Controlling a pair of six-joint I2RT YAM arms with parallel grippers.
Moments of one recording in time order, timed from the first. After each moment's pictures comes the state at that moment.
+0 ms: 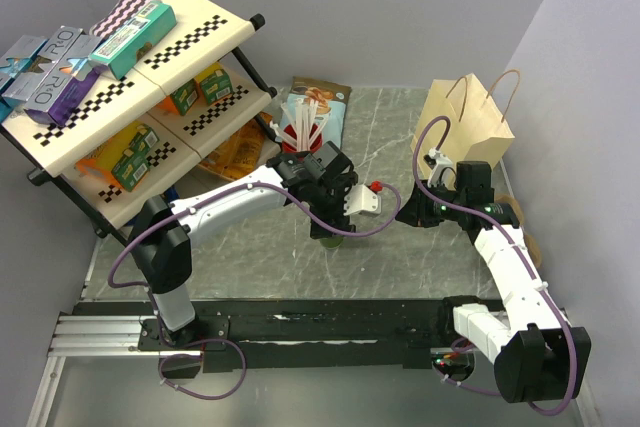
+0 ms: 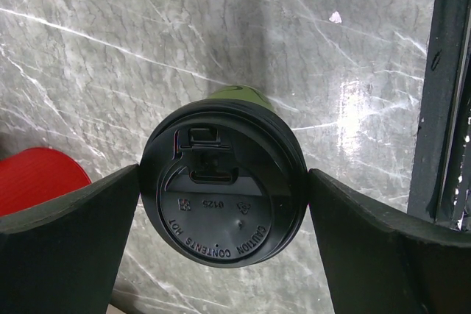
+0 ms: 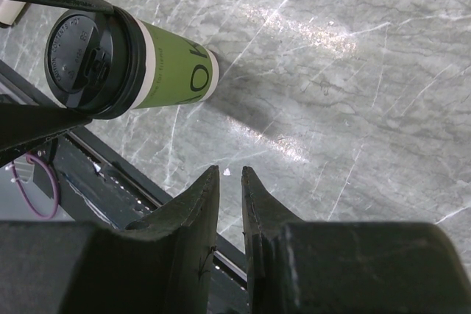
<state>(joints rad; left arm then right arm) -0.92 1.75 1.52 -0.81 0.27 0.69 0.03 0.97 0.76 -0.64 -0.63 0.09</state>
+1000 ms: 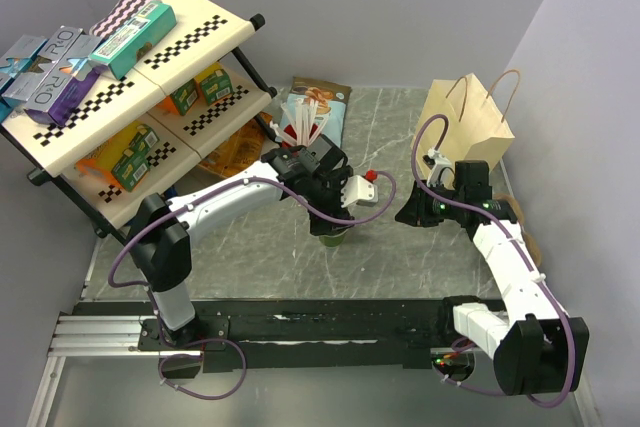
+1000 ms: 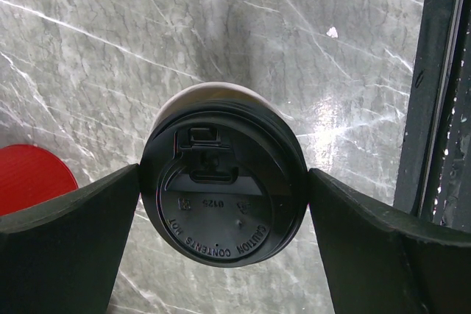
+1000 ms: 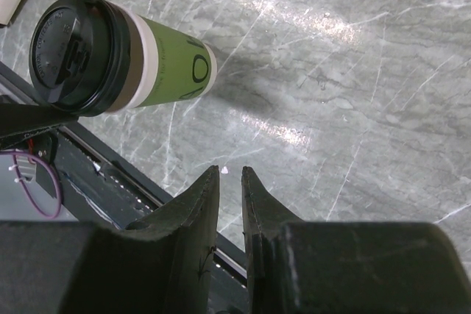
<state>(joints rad) -0.87 1.75 1.52 -0.79 0.34 0.63 0.03 1.01 0.76 -0.63 -0.63 0.09</state>
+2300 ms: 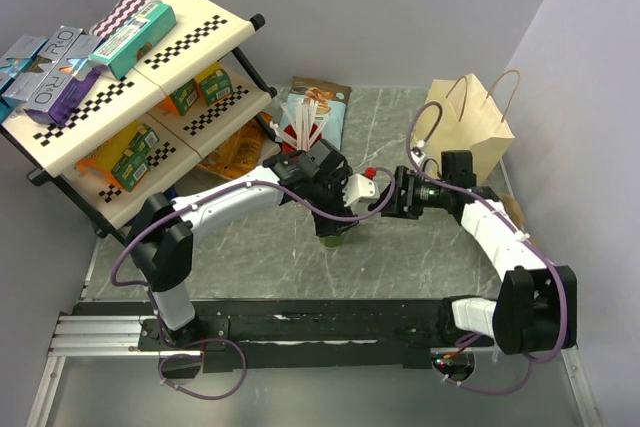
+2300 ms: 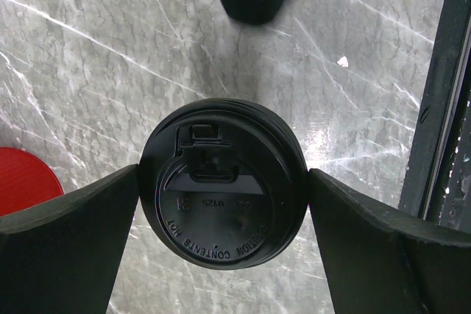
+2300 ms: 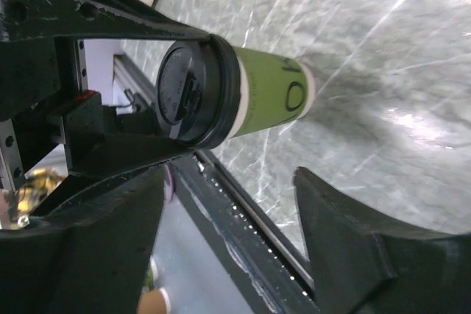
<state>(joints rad) -0.87 1.75 1.44 -0.65 0.34 0.53 0.06 1.22 0.77 -0.41 -0.90 0.37</state>
